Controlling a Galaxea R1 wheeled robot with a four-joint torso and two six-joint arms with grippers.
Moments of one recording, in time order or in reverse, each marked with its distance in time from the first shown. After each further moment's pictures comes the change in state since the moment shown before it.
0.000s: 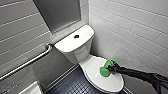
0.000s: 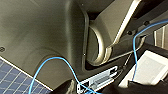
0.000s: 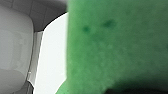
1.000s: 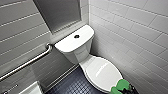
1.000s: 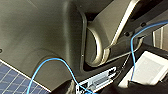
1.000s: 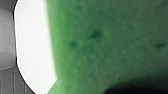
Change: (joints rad) left arm 0.000 -0.003 0.010 0.000 -0.003 0.000; right arm -0.384 -0.452 0.601 -0.007 0.339 0.028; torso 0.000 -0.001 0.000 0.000
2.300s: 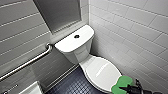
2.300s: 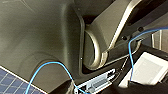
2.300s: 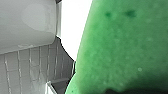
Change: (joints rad) left arm -0.008 0.005 0.004 0.000 0.000 0.000; right arm 0.153 -0.245 0.455 -0.074 -0.141 -0.001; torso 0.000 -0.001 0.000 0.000
